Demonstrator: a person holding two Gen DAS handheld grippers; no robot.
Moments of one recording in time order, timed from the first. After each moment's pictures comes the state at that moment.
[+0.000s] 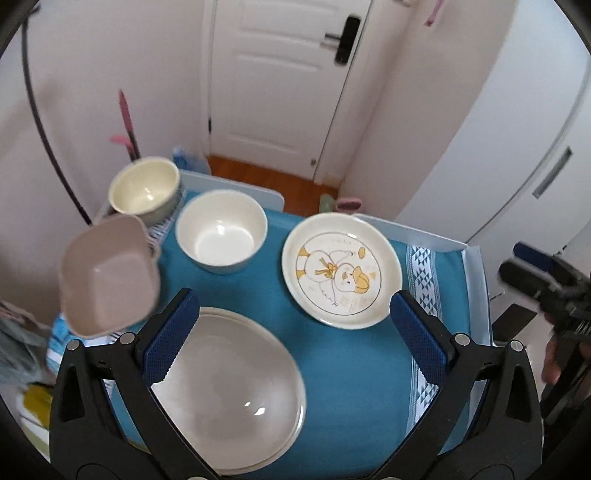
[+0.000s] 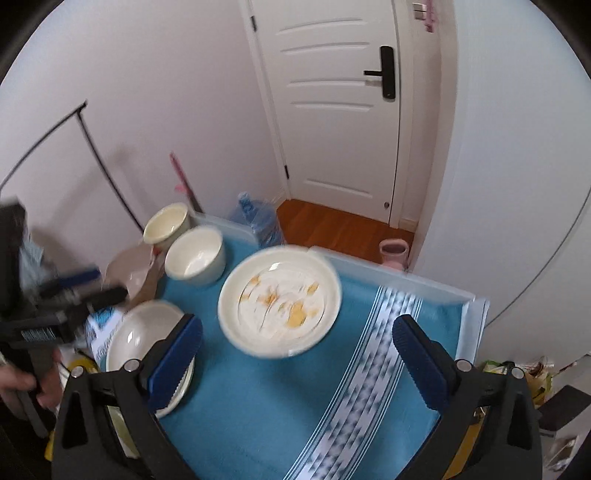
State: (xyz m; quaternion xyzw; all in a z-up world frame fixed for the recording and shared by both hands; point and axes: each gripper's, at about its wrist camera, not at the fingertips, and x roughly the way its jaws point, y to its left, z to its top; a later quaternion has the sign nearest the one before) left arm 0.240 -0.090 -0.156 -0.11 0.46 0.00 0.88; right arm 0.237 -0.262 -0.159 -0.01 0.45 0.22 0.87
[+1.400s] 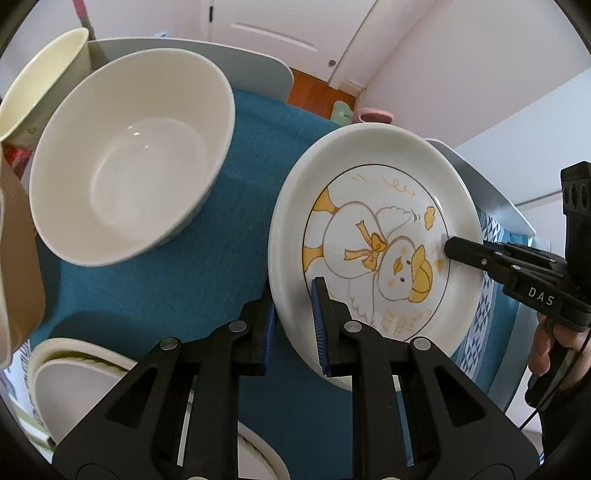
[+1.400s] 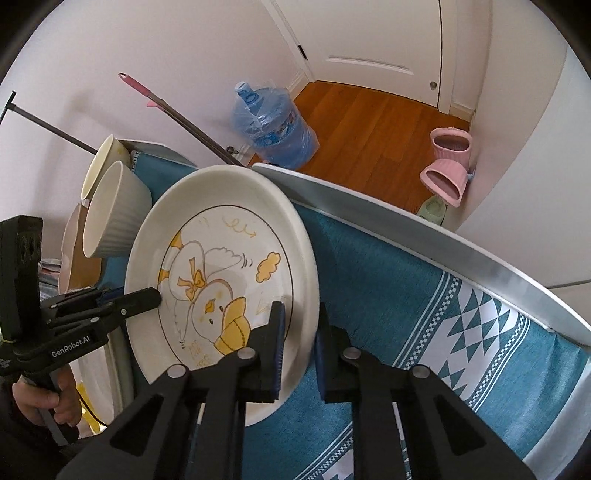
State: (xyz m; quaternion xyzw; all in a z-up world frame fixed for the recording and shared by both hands) left arm 0.329 -0.098 -0.302 -0.16 0.62 -0.01 0.77; right arm 0.361 -0.242 -0.340 0.01 0.65 0.28 0.71
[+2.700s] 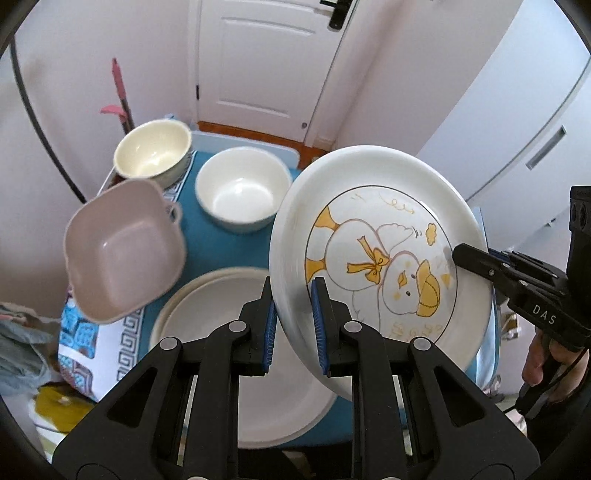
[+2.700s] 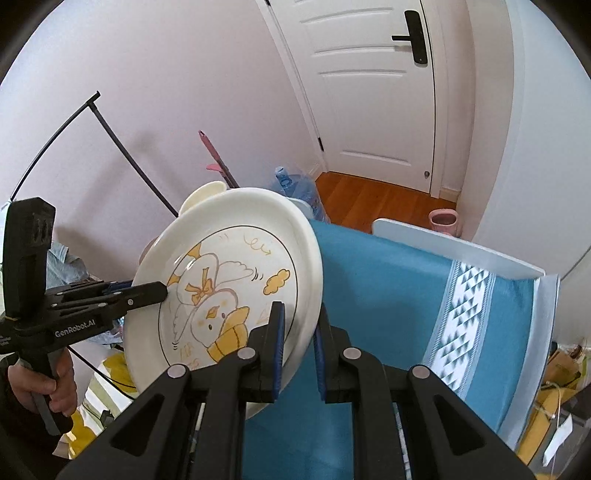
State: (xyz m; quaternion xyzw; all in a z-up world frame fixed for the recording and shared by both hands) left arm 0.186 -0.040 -0.150 -0.11 0.52 -0.06 0.85; right arm 0.197 -0.191 -0.195 0.02 0.49 0.26 0.83
